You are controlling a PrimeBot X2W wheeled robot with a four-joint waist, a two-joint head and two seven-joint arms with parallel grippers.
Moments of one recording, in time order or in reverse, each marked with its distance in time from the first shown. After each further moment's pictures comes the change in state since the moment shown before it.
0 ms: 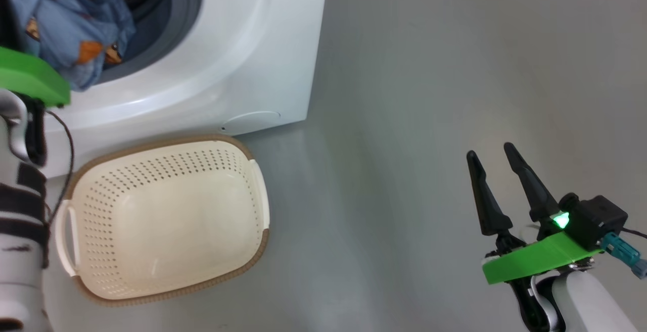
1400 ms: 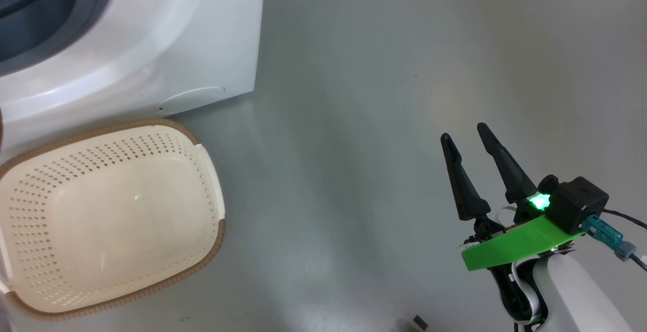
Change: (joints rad) left arm -0.143 0.095 0.024 0.019 0.056 0.080 -0.003; right arm -0.085 0.022 0.073 0.000 0.035 0.000 0.000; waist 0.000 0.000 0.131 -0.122
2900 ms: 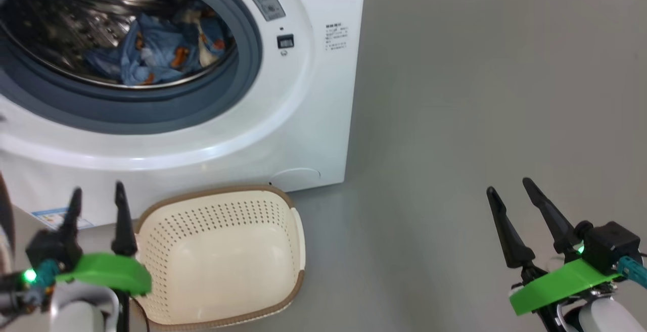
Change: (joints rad) left arm 0.817 -0.259 0.113 -0.426 0.024 -0.072 0.000; right arm 0.153 -0.136 -0.045 0.033 -0.002 0.000 0.000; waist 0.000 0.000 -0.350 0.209
